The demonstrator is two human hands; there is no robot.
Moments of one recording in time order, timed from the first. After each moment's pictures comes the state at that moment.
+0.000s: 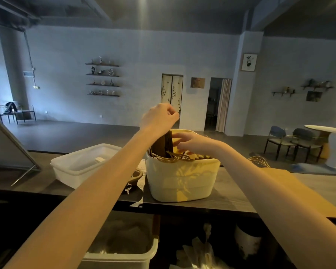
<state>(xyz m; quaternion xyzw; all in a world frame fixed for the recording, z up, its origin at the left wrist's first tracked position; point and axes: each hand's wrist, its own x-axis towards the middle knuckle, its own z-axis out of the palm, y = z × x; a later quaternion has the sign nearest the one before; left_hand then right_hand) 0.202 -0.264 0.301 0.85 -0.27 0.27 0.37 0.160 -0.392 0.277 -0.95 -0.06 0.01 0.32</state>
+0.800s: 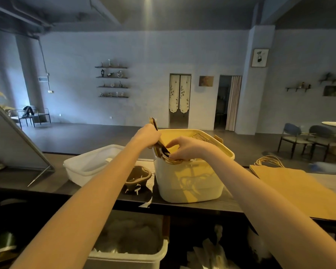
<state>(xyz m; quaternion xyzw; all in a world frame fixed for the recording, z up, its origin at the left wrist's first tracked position) 0.235 -0.239 0.270 0.92 -0.11 0.08 0.37 0.178 -0.366 0.264 -0.97 -0.08 0.00 0.22</state>
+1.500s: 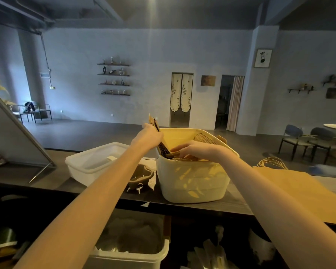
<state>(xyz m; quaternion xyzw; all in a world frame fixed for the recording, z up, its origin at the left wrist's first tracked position) 0.237 -0.231 0.261 0.91 -0.06 0.07 0.41 0.184 -0.382 0.259 -0.94 -0.08 0.10 0.31</state>
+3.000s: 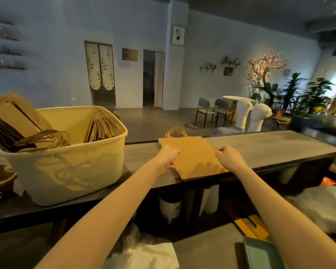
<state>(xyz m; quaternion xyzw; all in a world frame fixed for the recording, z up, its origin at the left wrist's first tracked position) 0.130 -0.532 0.176 0.75 -0.22 -0.28 0.56 0.033 -0.701 0.160 -0.86 0.42 -0.17 0.25</state>
